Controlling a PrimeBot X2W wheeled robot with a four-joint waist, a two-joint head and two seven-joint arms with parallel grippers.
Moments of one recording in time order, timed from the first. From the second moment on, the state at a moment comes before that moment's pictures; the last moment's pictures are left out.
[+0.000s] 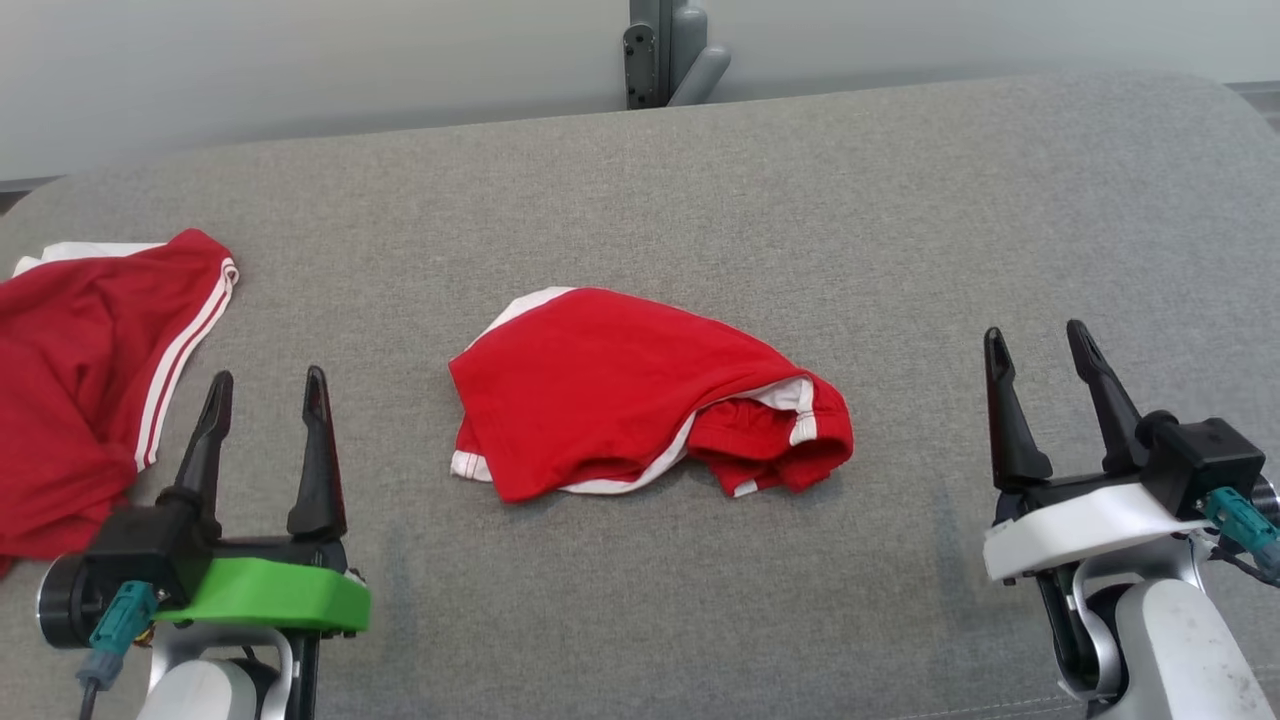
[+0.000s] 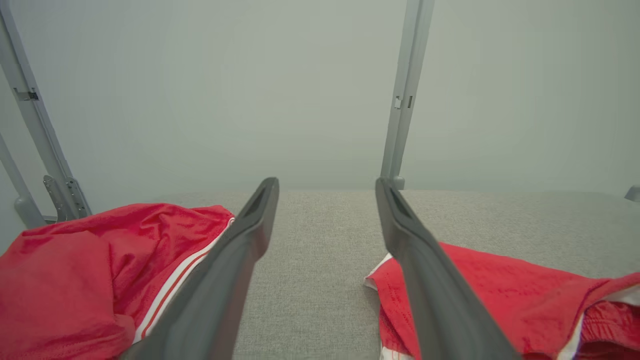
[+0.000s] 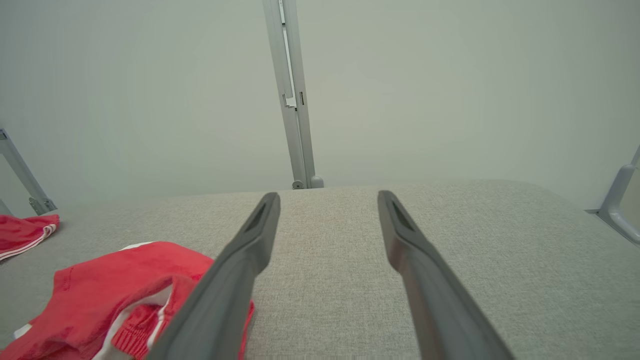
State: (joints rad) left arm -0.12 0.31 -0.24 -0.03 -0.44 0.16 -0.20; right arm -0.14 -0.08 -0.01 0.05 0.17 0.13 -0.17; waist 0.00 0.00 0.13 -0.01
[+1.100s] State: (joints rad) left arm -0.02 0.33 -0.29 -0.03 -0.45 0.18 -0.16; right arm -0.01 -0.08 0.02 -0.01 0.17 0.13 -0.11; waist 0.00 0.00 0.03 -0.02
